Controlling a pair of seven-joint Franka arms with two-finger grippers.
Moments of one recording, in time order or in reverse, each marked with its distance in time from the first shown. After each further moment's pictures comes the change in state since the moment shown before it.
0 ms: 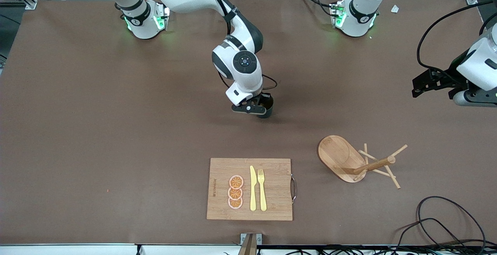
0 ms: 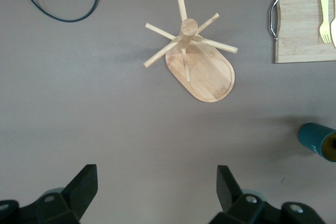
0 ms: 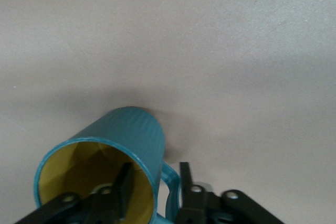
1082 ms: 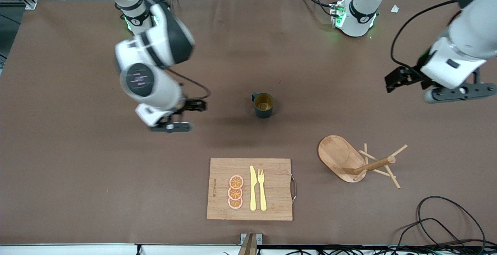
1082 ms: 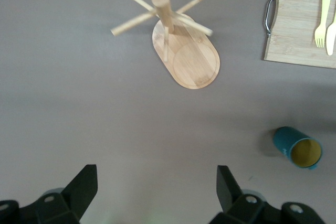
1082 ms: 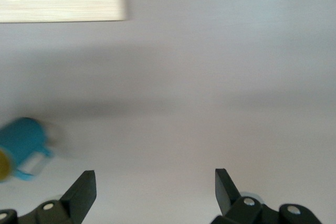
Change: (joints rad) left arm -0.136 0.001 -0.047 -0.002 0.037 -0.068 -0.377; right arm -0.431 -0.346 -0.045 -0.038 -0.036 -0.542 -0.536
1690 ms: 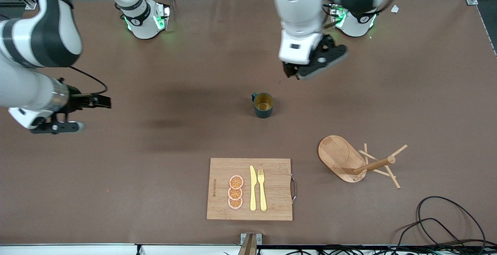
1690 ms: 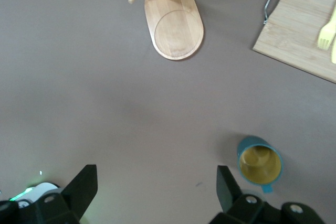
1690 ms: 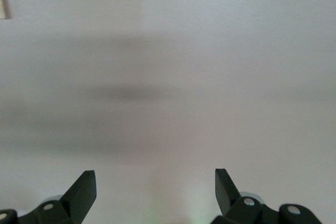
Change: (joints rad) left arm -0.486 0.156 -0.045 -0.010 0.260 -0.016 -0.852; right arm -0.338 -0.141 0.000 -0.013 -0.100 -0.157 -0.345
